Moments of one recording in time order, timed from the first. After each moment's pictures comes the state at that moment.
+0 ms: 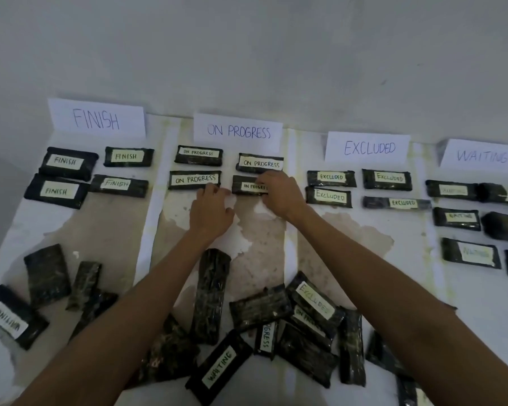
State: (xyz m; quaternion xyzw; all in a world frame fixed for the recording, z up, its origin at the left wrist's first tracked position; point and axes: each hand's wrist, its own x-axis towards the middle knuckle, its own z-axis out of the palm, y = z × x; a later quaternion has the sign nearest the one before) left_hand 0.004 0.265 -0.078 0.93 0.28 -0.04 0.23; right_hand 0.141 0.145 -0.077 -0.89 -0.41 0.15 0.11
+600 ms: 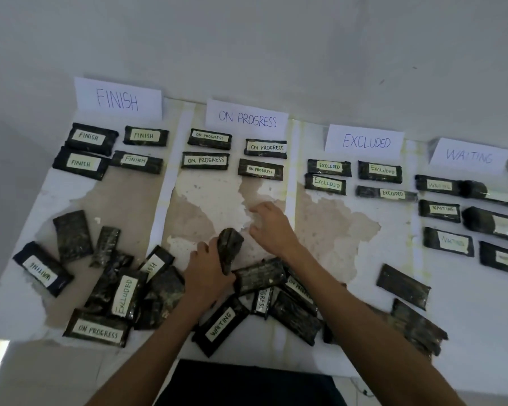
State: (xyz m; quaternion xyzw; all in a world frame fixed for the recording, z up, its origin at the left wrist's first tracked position) left_hand -0.141 0.177 -0.050 0.86 0.38 -0.16 0.30; right_hand 0.021 0.095 -0.039 -0.87 -0.36 0.26 0.23
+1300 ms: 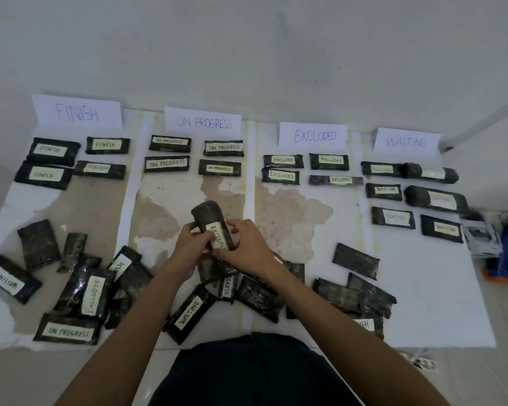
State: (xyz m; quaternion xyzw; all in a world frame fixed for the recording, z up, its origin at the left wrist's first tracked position) left_hand -0.085 0.148 -0.005 0.48 0.50 -0.03 0.72; right_hand -0.017 0.024 0.000 -0.85 -0.26 0.32 0.33
